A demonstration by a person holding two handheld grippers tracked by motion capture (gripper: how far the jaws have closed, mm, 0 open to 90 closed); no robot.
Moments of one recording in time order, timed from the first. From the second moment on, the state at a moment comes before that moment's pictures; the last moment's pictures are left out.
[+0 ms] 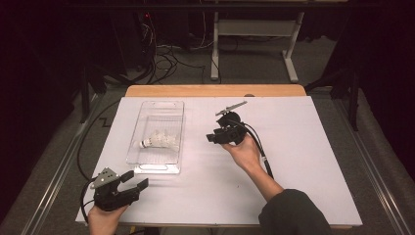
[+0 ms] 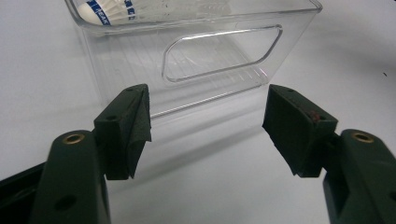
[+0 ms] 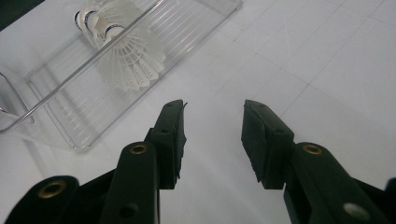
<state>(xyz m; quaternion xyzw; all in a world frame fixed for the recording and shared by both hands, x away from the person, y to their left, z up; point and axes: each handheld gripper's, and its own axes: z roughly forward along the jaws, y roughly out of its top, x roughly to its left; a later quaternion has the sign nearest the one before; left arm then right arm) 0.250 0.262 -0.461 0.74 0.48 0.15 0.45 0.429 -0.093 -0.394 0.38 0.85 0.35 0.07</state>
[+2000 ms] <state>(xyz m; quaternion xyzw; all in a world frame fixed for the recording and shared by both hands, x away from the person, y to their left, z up) 0.249 0.261 -0.461 0.74 0.49 0.15 0.45 0.420 -0.137 -0.403 0.41 0.84 0.36 0.06</state>
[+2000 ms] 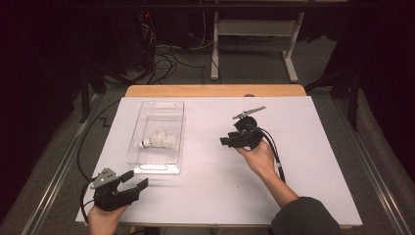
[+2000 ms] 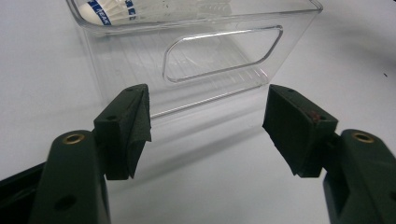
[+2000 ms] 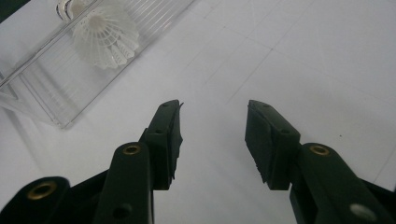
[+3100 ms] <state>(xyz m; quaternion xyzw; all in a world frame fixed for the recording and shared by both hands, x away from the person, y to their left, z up) 0.249 0.262 -0.461 0.73 0.49 0.15 0.45 0.411 -0.150 -0.406 0.42 0.83 0.34 0.08</state>
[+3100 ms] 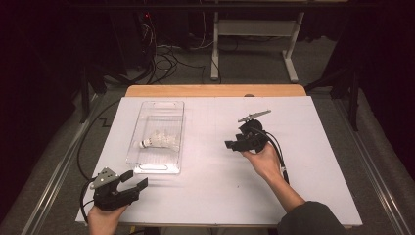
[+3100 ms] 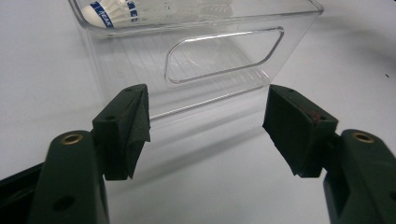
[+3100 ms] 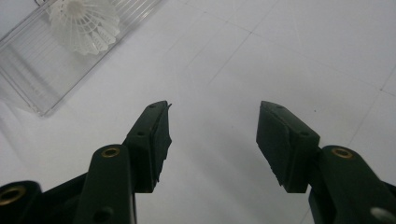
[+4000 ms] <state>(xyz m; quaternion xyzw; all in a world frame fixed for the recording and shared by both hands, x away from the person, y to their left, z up) 0.249 0.263 -0.461 0.73 0.49 0.15 0.45 0.405 -0.168 -0.407 0.43 0.83 0.35 0.08</state>
